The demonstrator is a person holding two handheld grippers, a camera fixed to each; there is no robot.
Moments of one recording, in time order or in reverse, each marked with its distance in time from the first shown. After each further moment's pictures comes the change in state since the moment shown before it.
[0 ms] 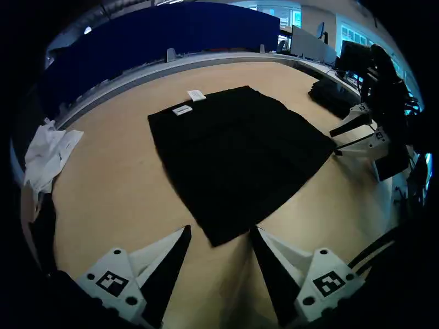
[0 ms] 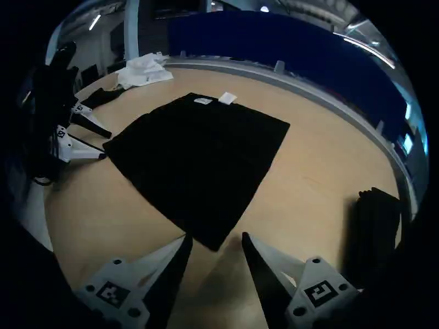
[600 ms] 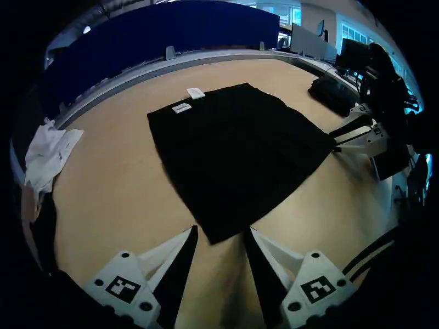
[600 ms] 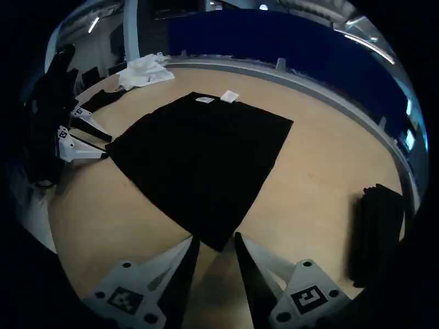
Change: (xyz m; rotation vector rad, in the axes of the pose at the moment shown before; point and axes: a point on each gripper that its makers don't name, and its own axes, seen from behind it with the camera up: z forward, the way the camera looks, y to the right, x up) left arm -0.002 0.004 0.000 0.002 -0.018 0.006; right arm -0.001 -0.001 0.002 0.025 -0.004 0.021
